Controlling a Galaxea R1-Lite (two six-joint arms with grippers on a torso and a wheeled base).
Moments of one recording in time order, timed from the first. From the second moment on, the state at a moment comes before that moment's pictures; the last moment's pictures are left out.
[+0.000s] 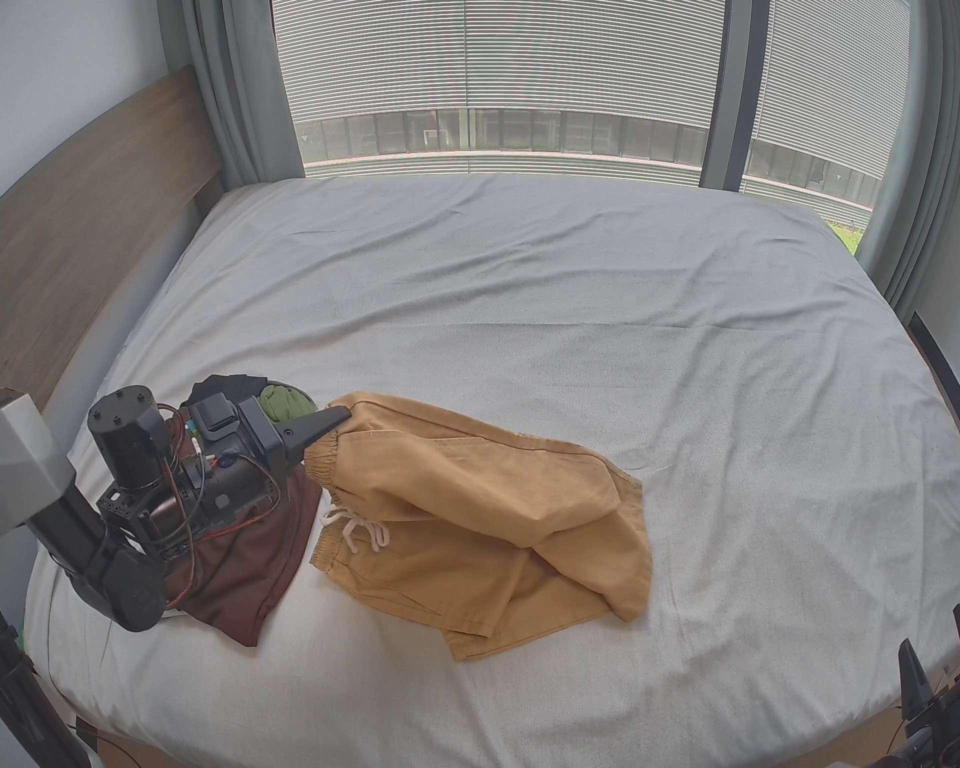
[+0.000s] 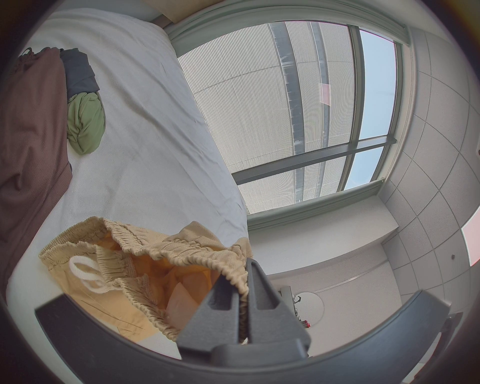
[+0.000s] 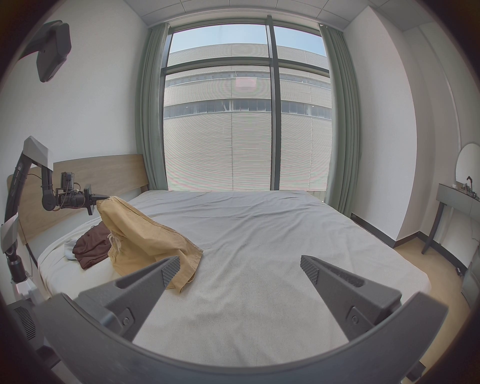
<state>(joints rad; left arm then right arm) -0.21 1.94 -0.52 -1.45 -0.59 -1.11 0.00 0.02 -0.02 0.00 -0.01 0.00</state>
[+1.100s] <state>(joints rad) -0.19 2.08 -0.43 -1.53 -0.59 -0.90 0.01 0.16 -0.22 -0.06 0.05 0.08</state>
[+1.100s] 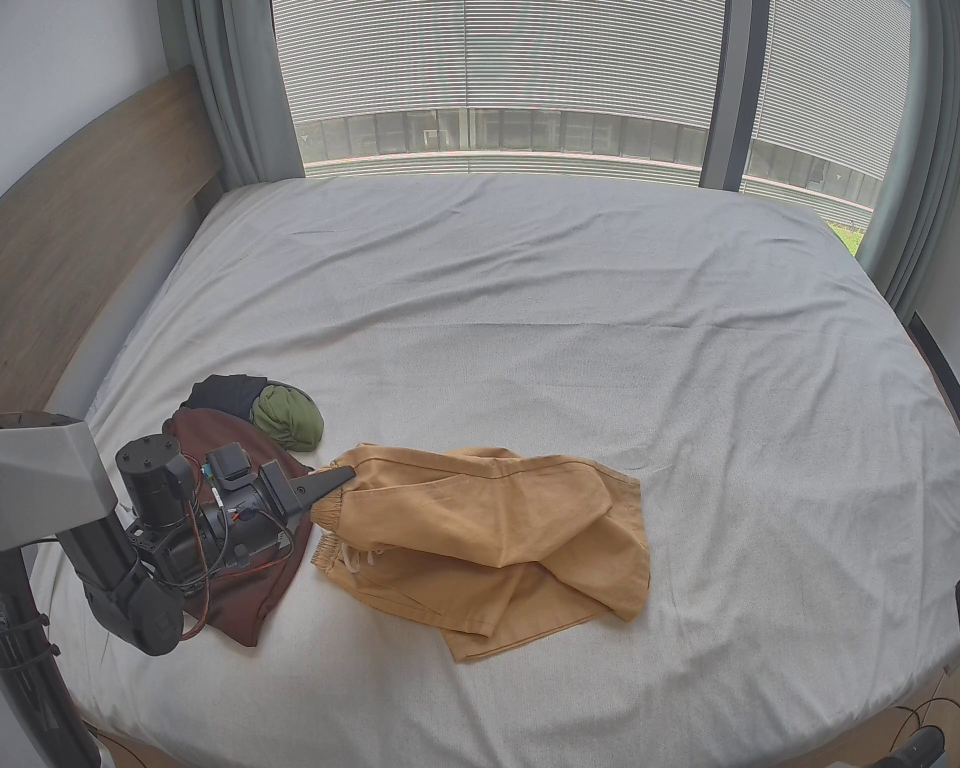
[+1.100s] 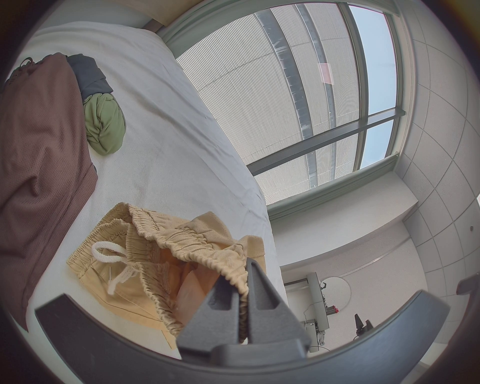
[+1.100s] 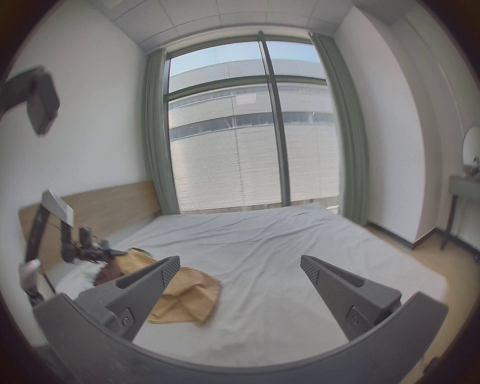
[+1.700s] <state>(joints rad) -0.19 2.00 -0.41 -1.54 -0.62 -0.89 0.09 0.95 -0.56 -0.41 0.28 0.38</state>
